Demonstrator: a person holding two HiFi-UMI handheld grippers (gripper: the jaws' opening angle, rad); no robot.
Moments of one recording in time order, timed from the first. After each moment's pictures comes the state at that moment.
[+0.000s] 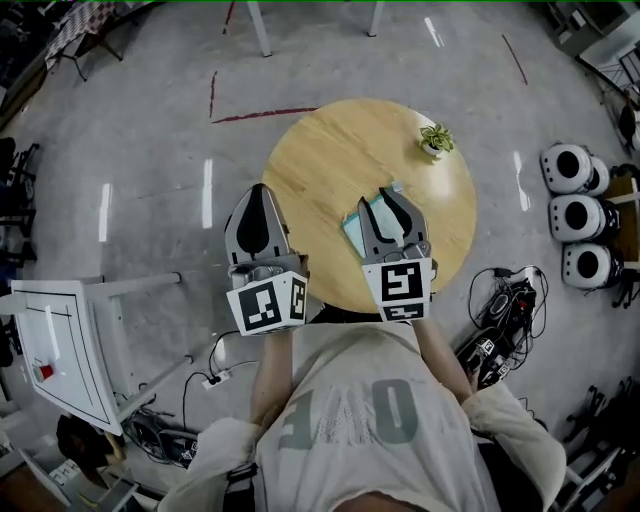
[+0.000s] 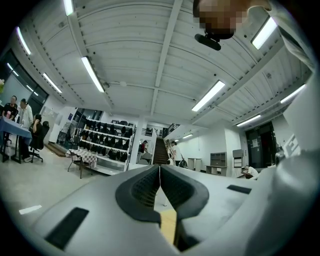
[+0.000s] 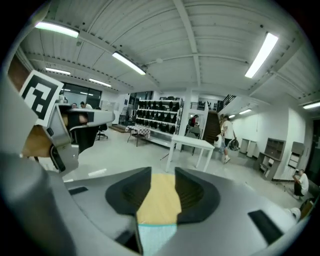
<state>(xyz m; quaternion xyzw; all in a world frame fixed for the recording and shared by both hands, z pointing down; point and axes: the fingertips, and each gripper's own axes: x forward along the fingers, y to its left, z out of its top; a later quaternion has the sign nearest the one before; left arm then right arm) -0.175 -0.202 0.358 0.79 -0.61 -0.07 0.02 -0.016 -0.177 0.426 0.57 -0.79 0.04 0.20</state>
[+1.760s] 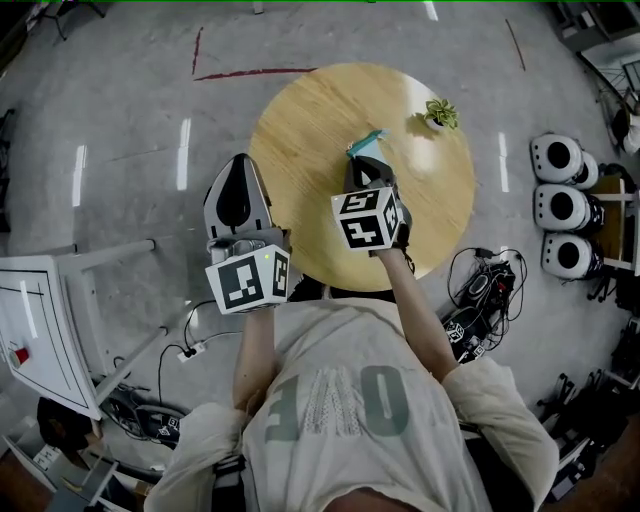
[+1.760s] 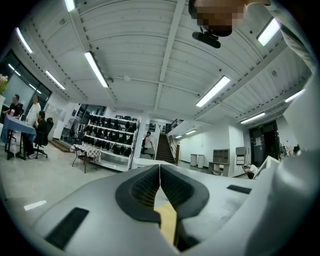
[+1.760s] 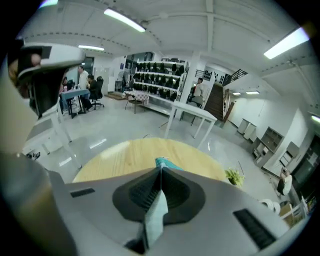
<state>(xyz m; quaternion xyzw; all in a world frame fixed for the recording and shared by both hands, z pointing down) -0.213 -0.214 0.401 0.78 -0.62 -0.05 0.04 -0.033 -0.229 0.553 0.56 -0.73 0.12 0.38</state>
